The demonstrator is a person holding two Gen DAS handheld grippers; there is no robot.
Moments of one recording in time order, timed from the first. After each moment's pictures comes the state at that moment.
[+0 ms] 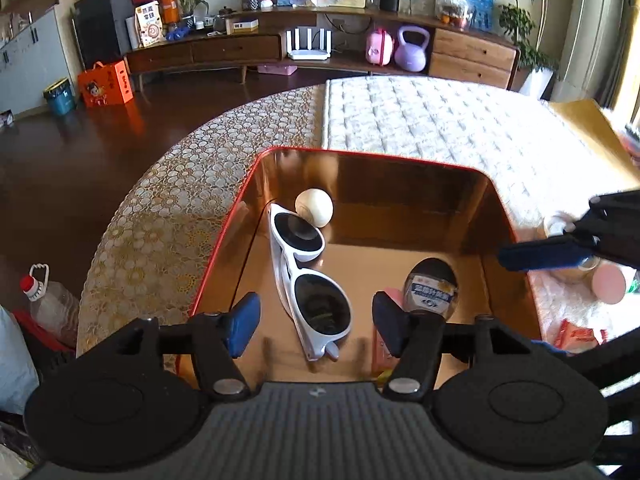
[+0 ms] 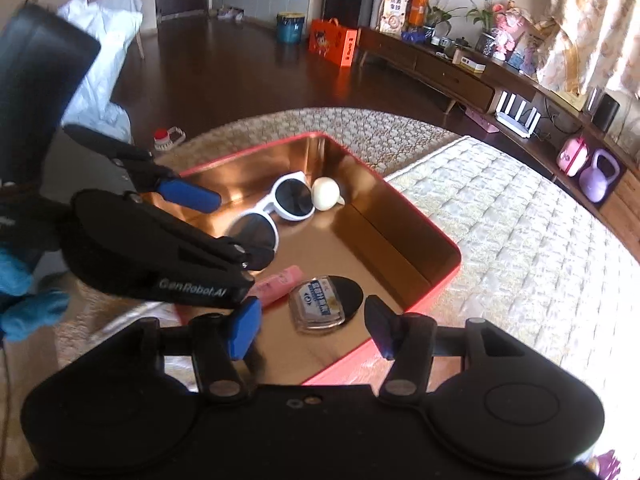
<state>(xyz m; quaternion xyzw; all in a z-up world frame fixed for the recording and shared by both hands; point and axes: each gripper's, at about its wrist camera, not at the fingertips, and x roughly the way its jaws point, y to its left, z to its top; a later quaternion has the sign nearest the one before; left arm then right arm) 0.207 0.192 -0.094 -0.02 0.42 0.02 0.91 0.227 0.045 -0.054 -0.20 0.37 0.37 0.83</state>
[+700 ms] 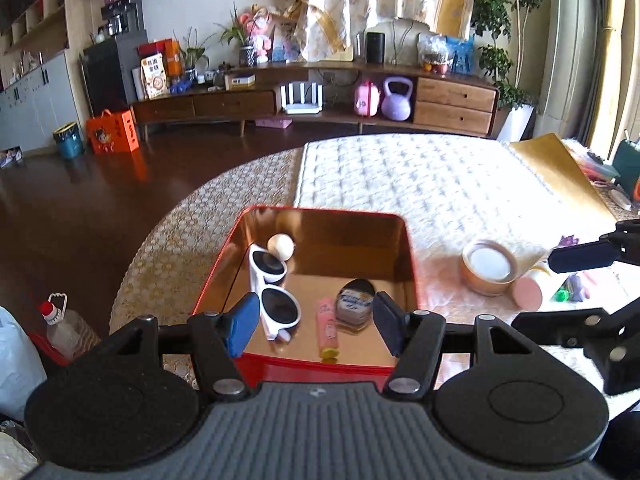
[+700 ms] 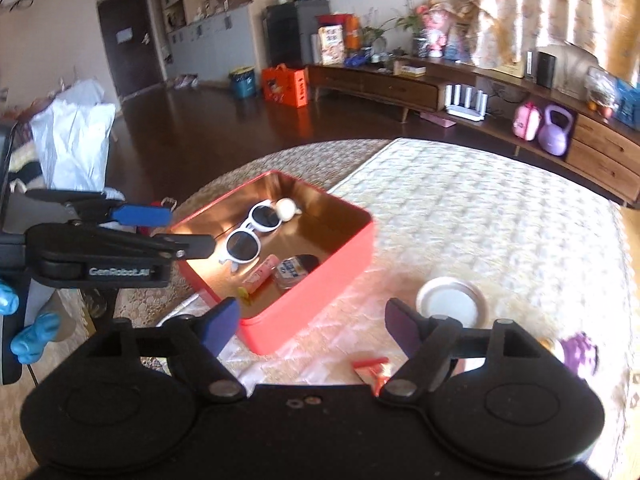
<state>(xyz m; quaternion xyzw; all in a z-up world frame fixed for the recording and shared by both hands) 0.130 0.143 -0.026 0.00 0.34 0.02 0.94 0.179 -0.078 0.003 -0.08 0.36 0.33 0.87</state>
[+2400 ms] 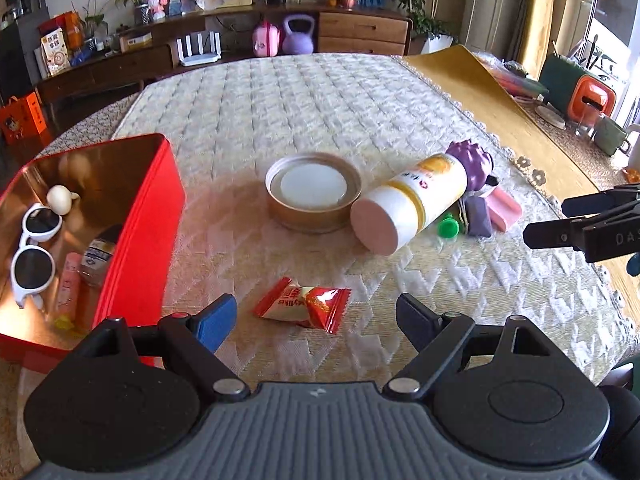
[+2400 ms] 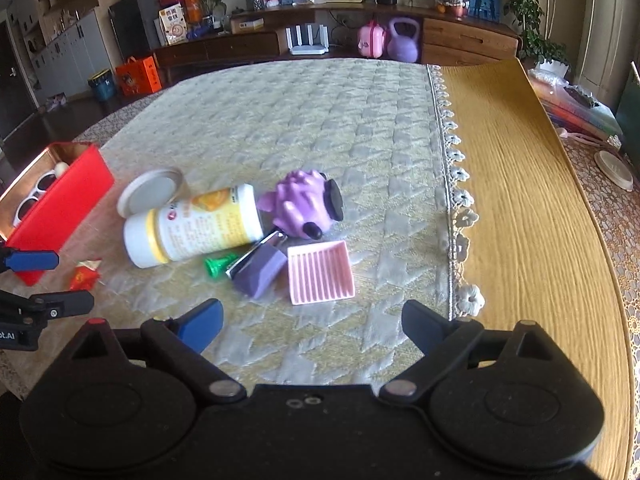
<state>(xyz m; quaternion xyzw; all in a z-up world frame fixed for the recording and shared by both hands) 0.178 -0.009 -0.118 0.02 0.42 -0.10 0.90 0.238 -0.272 -0.092 -0.03 0.43 0.15 0.89</state>
